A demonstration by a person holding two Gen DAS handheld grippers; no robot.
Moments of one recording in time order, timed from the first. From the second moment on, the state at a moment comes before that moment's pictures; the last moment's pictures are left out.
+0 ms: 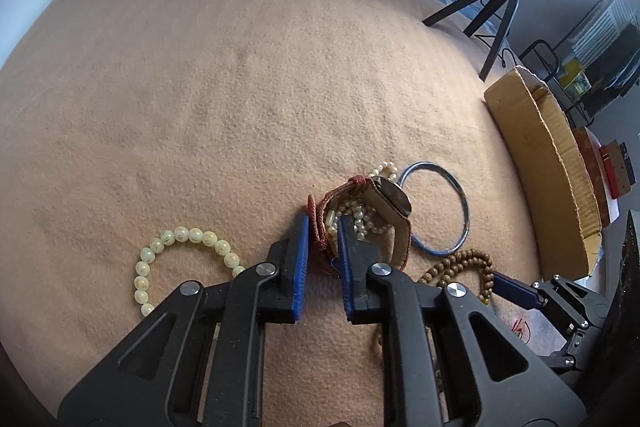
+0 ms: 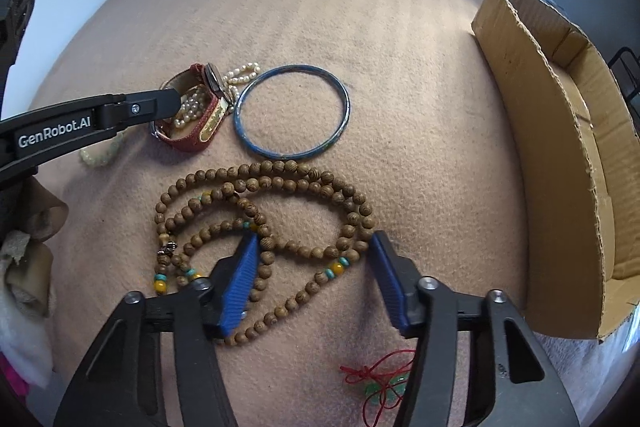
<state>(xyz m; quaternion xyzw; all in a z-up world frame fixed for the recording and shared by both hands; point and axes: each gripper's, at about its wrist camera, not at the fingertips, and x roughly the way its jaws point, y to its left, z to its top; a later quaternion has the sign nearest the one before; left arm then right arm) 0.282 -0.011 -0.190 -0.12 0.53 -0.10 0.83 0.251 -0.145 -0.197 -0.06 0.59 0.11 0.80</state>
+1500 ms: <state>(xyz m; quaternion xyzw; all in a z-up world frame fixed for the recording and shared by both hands) 0.224 -0.007 -0.108 -0.13 0.46 -0.13 0.87 0.202 -0.170 -0.082 -0.05 0.48 0.17 0.86</state>
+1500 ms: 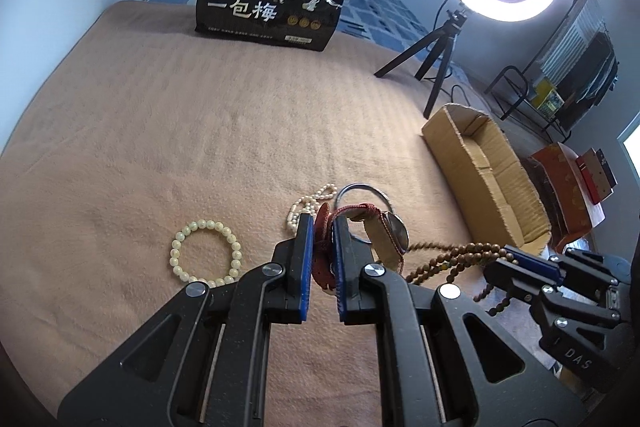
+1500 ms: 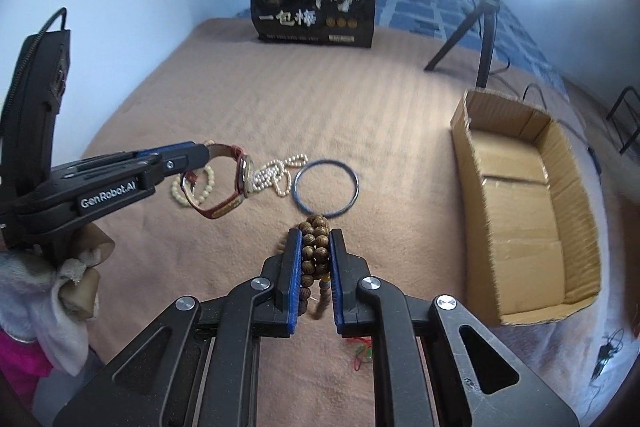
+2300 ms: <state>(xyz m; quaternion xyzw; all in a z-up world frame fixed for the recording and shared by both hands) 0.224 -0.063 -0.070 -0.14 0.43 -0.19 0.87 0.200 -0.252 -0.002 -0.05 0.40 0.10 0.91</state>
